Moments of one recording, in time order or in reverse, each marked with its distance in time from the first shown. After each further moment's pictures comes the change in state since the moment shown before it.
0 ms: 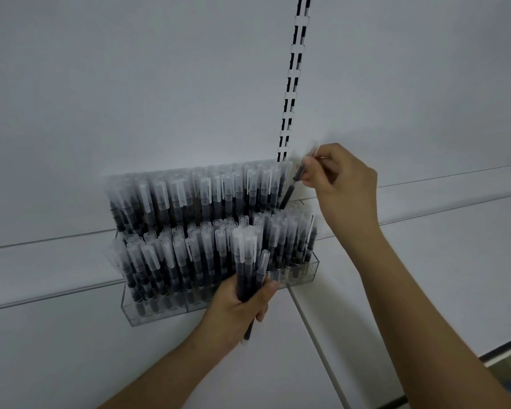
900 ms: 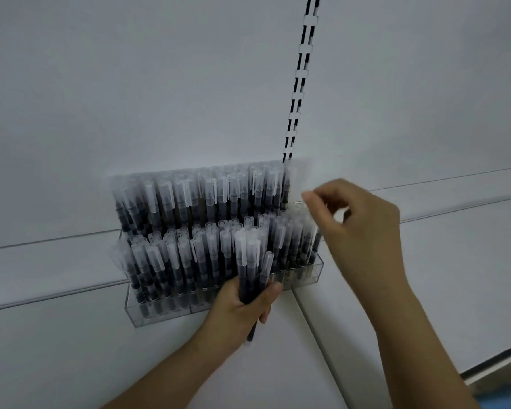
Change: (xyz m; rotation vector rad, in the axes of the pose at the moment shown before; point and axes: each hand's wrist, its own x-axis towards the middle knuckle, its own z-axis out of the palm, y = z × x) left_hand 0.000 -0.001 -0.004 0.024 -0.003 -0.010; right_hand -0.050 -0.031 -0.020 -0.271 -0.104 -0.015
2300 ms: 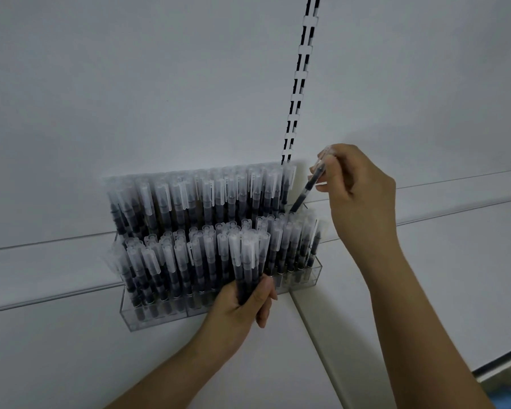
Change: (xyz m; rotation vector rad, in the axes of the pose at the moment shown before) left_hand 0.001 0.002 0.003 -0.045 -0.023 0.064; right_hand 0.039 0.012 0.011 0.197 0.127 0.032
